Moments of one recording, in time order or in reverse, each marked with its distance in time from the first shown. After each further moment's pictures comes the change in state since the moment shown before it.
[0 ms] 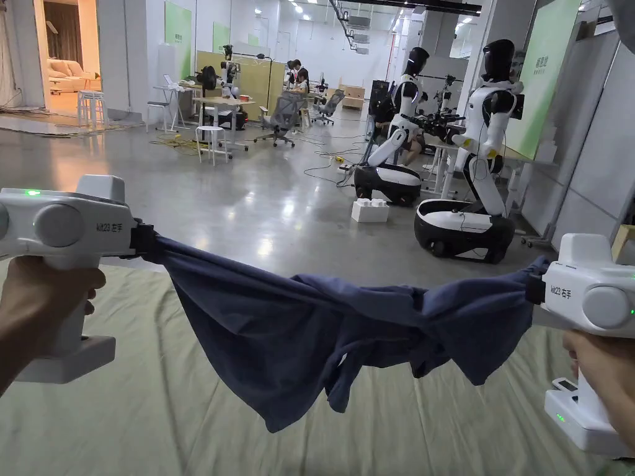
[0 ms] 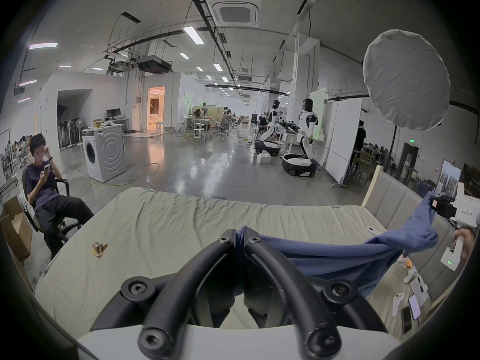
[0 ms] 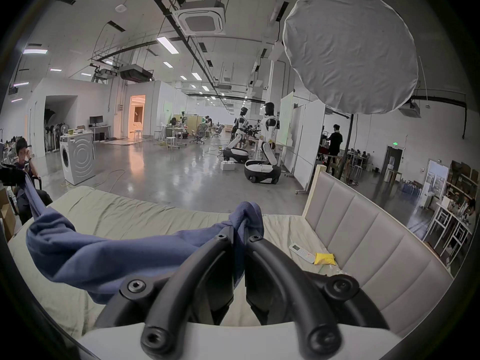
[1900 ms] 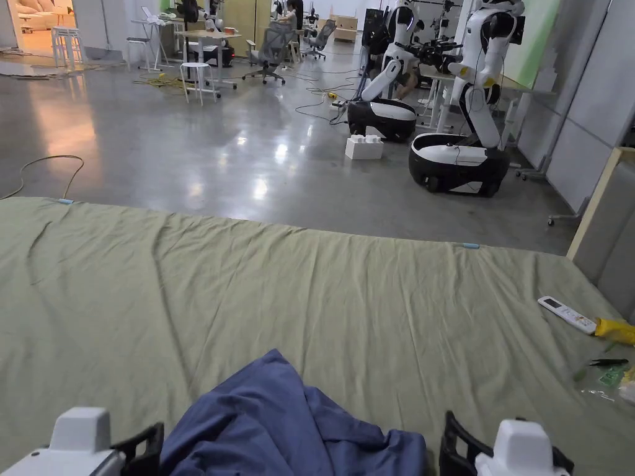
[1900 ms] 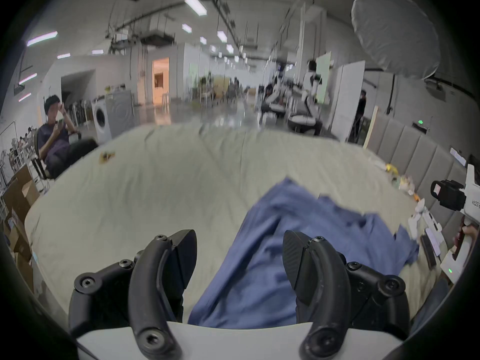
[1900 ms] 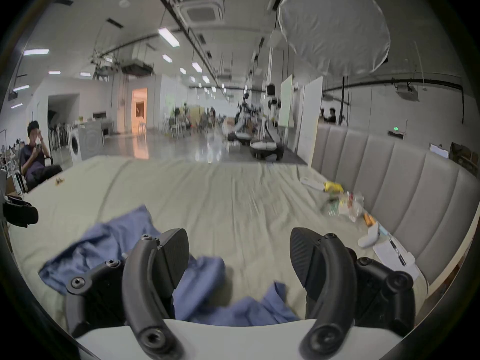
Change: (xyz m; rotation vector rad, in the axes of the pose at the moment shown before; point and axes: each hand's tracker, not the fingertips) left arm 0.040 -0.315 0.117 -0.109 0.047 -0.010; right arm -0.098 -0.261 0.169 0.003 0.037 -0.068
